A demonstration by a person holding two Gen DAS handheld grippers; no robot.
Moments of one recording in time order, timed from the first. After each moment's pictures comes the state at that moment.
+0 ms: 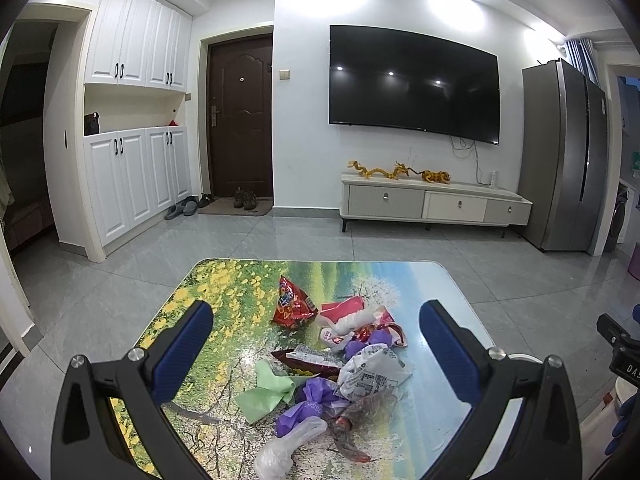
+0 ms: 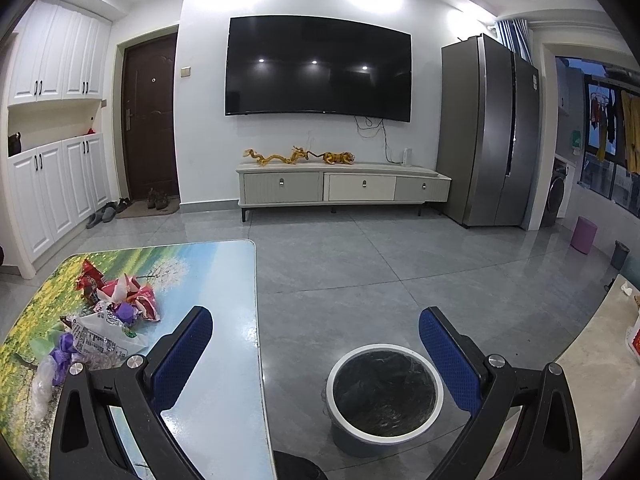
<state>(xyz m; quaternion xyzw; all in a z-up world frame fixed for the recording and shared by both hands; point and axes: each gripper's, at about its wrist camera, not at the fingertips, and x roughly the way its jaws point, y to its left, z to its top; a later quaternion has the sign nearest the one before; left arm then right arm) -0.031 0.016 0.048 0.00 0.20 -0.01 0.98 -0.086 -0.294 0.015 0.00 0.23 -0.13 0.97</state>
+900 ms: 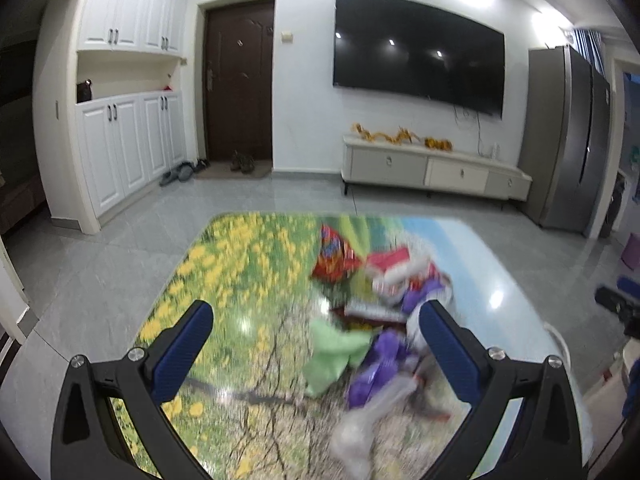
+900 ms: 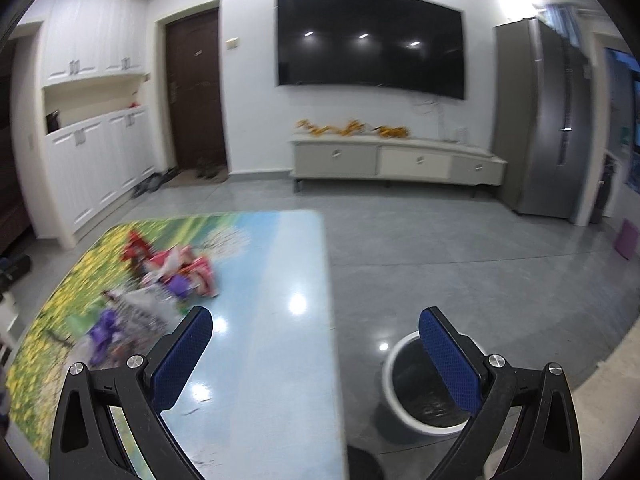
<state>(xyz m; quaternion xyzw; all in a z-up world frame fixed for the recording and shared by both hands) -0.014 0.094 -0.007 -0.01 0.27 -0.04 0.96 -0.047 -0.245 -0.004 0.01 0.29 -0.01 0.96</state>
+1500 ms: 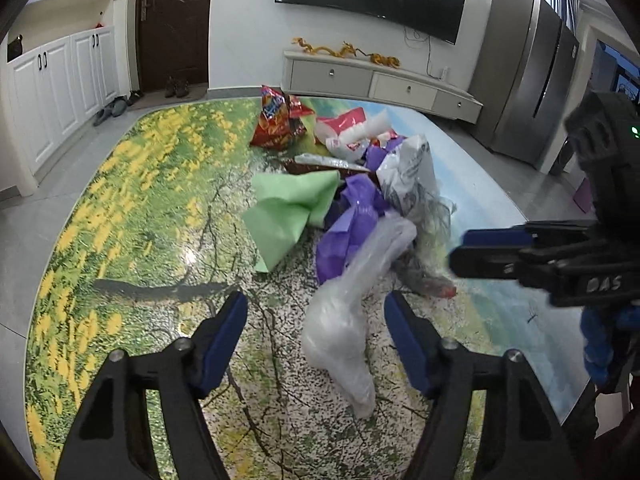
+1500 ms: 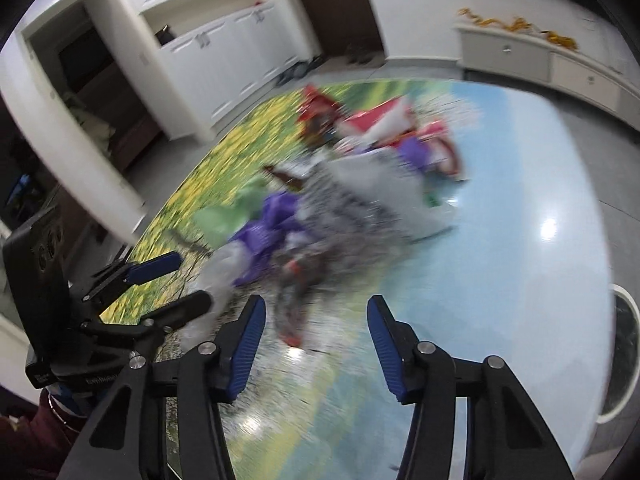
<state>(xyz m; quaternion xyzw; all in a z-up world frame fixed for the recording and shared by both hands) -0.014 0.089 -0.097 0.00 0.40 -0.15 0.90 0.007 -0.112 -0.077 0.03 0.47 0.27 0.84</state>
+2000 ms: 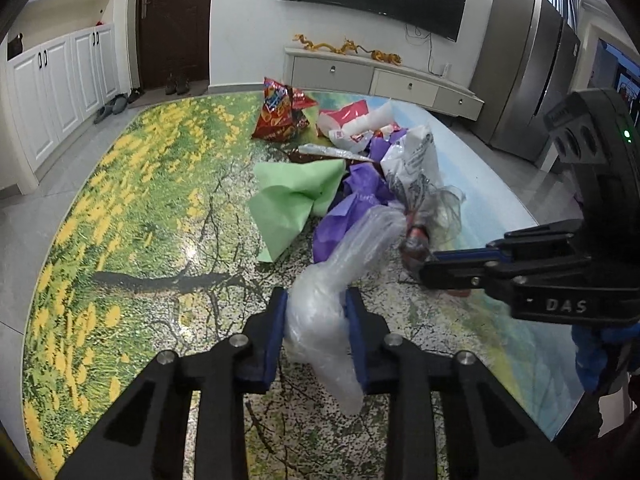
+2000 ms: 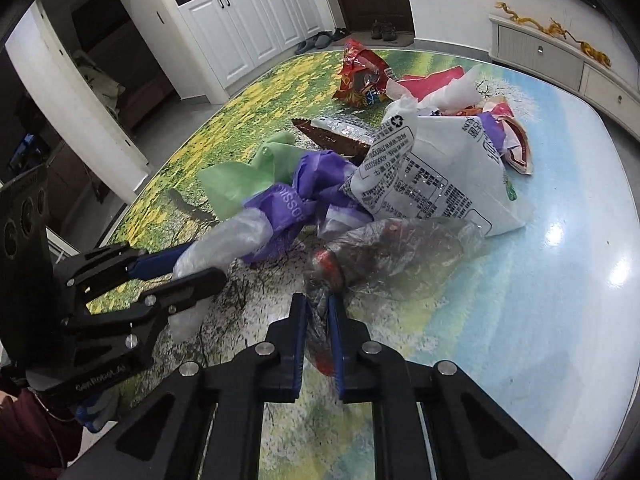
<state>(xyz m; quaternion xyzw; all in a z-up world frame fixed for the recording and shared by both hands) -0.016 0.091 -0.098 0.00 0.41 -0.15 0.90 0.018 -0.080 -0.103 -0.01 0.49 0.30 0.82</state>
